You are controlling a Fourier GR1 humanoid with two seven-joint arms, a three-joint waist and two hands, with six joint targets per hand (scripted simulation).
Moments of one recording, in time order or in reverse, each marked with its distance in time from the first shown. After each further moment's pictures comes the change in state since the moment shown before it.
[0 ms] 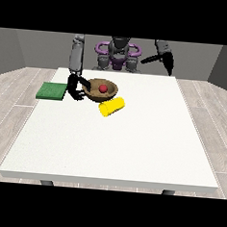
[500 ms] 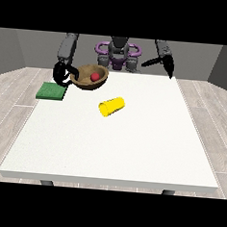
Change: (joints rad) left arm 0.068 0.040 0.067 0.090 0.016 0.023 -0.082; right arm -0.075 -0.084 0.011 -0.050 -0.019 0.061 0.247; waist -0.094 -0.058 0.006
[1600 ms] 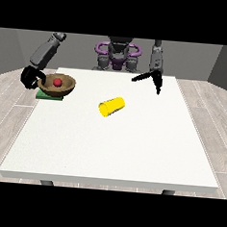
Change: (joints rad) left arm -0.012 -0.064 -0.070 -0.164 -0.076 0.135 -0.093; right arm 0.069 -0.359 -0.197 0.099 -0.142 0.348 -0.188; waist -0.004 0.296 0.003
